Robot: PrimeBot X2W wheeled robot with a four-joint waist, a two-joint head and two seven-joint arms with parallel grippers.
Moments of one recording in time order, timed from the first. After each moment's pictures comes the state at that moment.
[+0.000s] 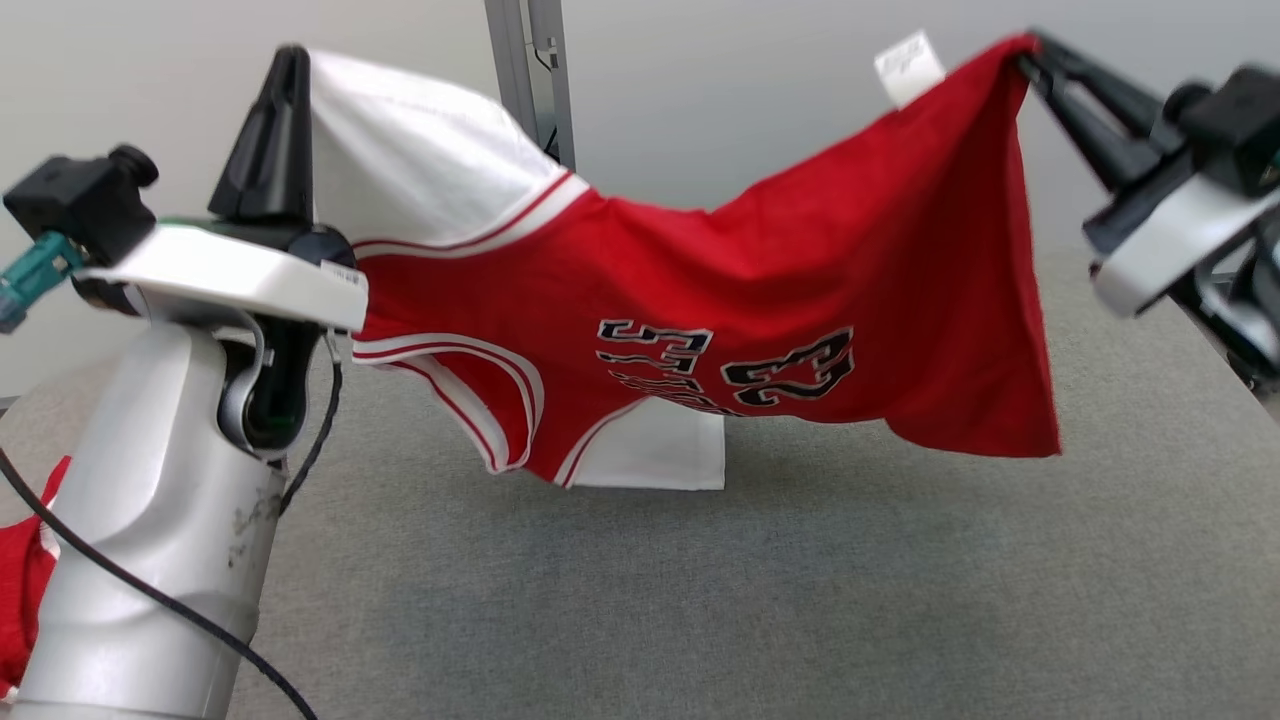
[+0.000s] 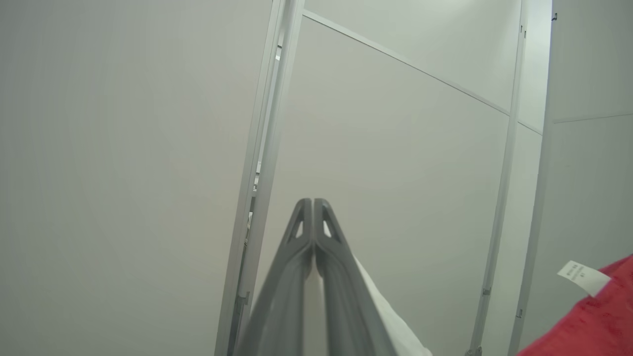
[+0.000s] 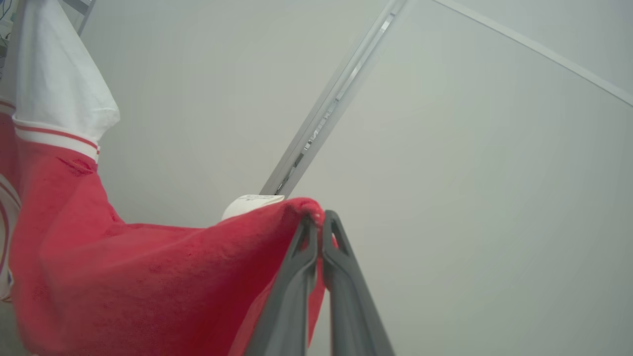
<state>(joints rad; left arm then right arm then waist) -0.71 0.20 -0.24 0.50 -0.65 -0.13 -0.26 -0.99 -0.61 0.85 0.42 0.47 0.13 -0.24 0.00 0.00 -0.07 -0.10</state>
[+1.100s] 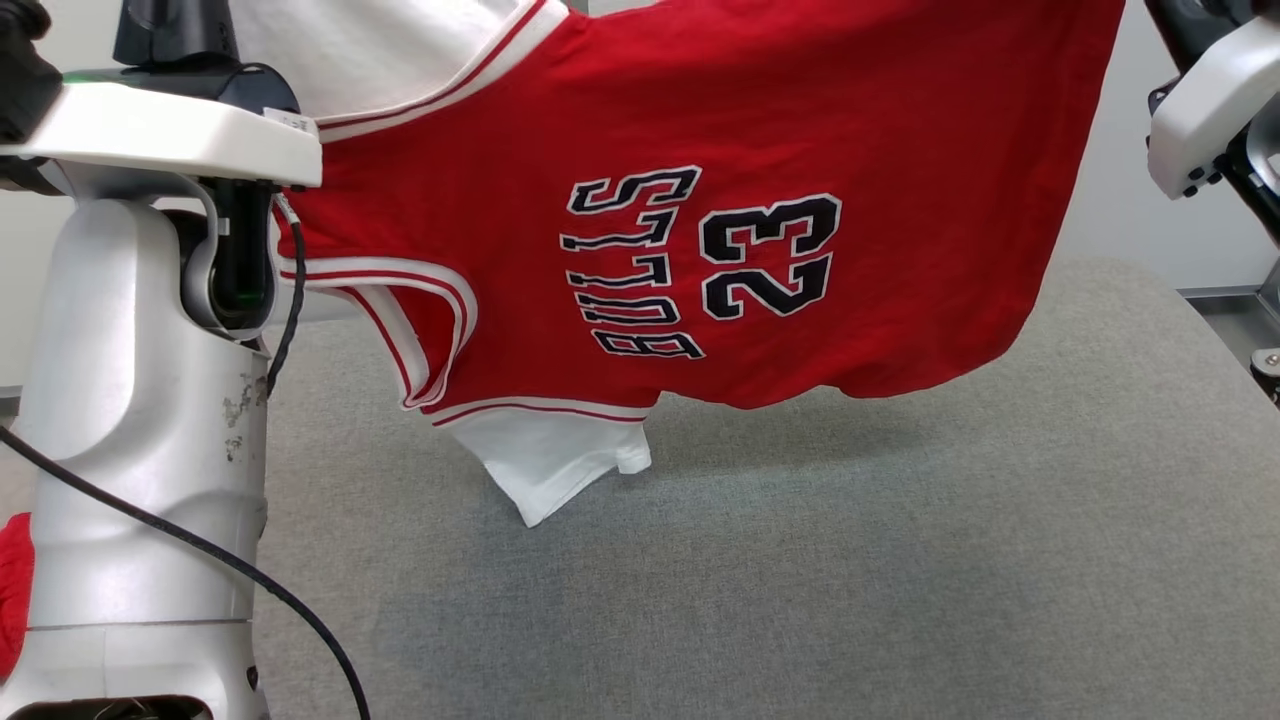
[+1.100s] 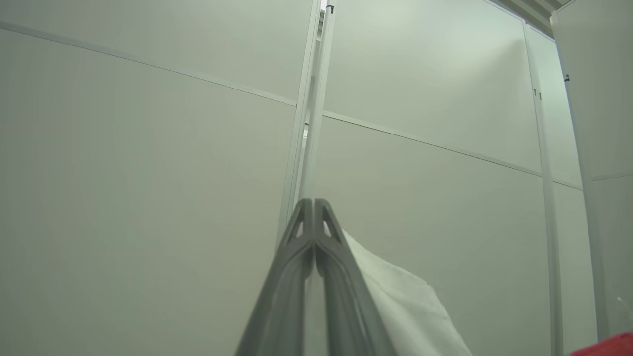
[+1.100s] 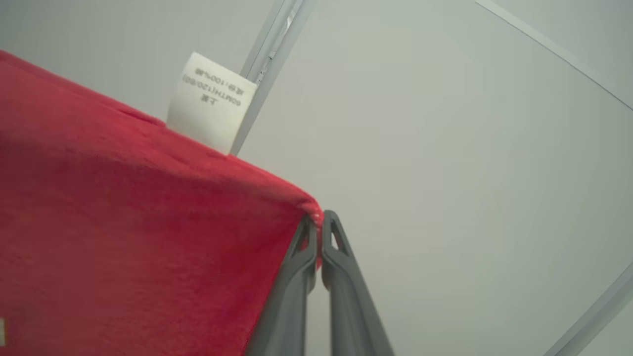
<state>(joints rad) -0.88 0.08 0.01 0.51 -0.39 -0.12 -0.26 -1.30 -0.50 1.04 0.92 0.62 0.13 -0.25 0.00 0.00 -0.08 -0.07</state>
